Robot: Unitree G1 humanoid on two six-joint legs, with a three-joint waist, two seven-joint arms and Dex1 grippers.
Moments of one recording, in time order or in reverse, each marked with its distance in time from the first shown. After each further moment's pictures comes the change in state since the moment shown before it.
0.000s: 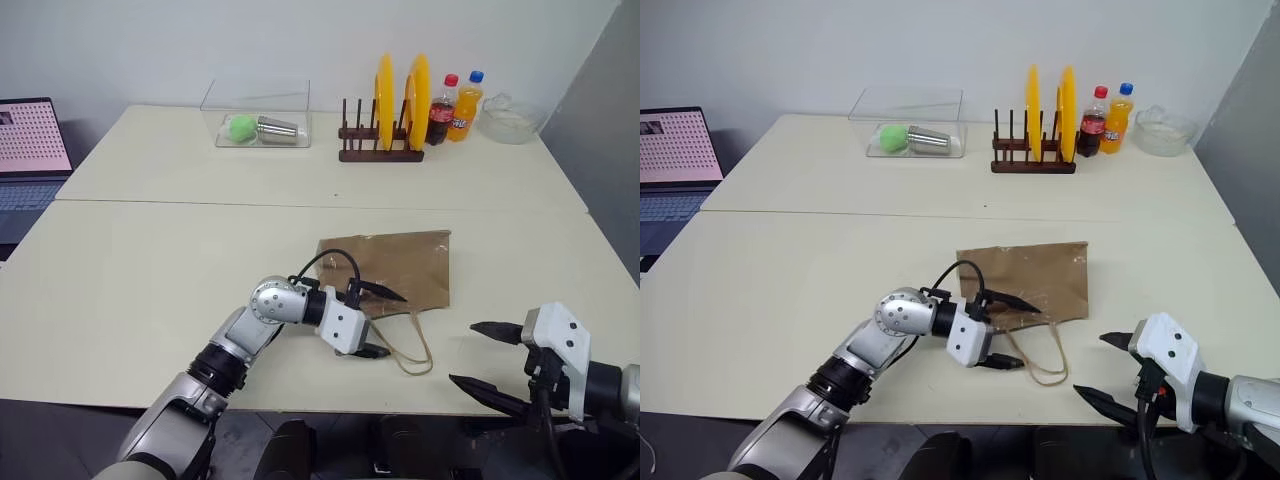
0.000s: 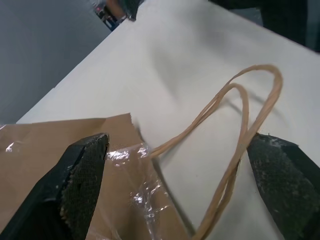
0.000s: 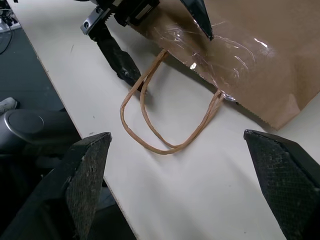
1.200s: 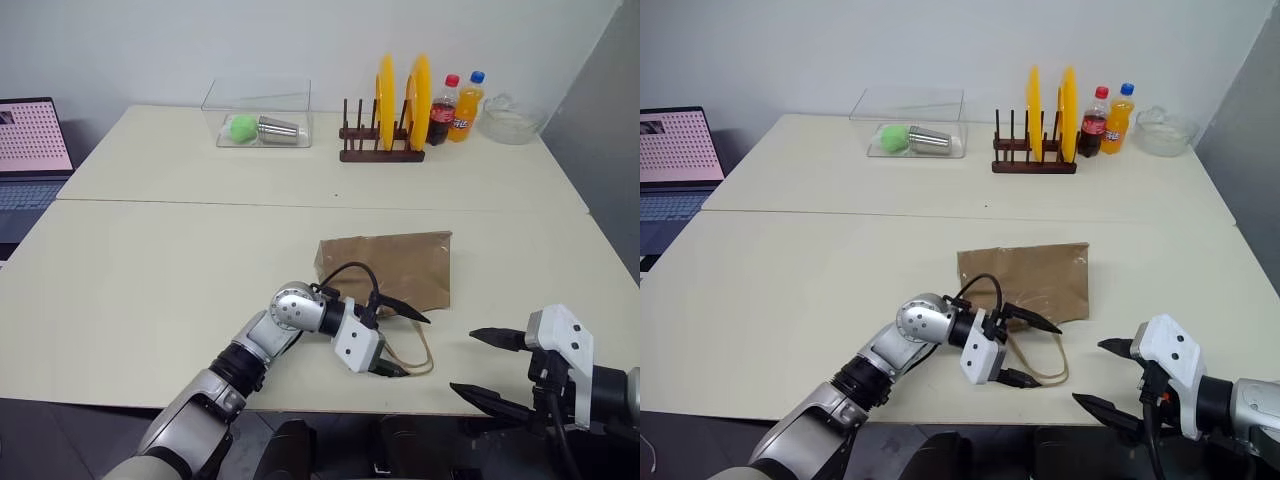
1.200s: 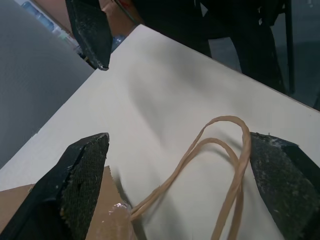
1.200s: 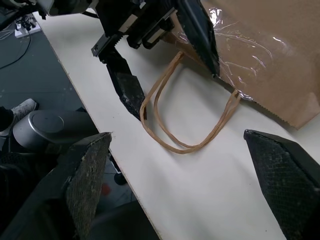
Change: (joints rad) left arm -0.035 -0.101 -0.070 0.120 -0.007 -0.146 -0.024; right arm 0.043 -0.068 -0.044 -0.002 0.141 0.001 -0.049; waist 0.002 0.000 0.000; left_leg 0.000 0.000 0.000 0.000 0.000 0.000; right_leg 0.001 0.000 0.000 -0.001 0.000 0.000
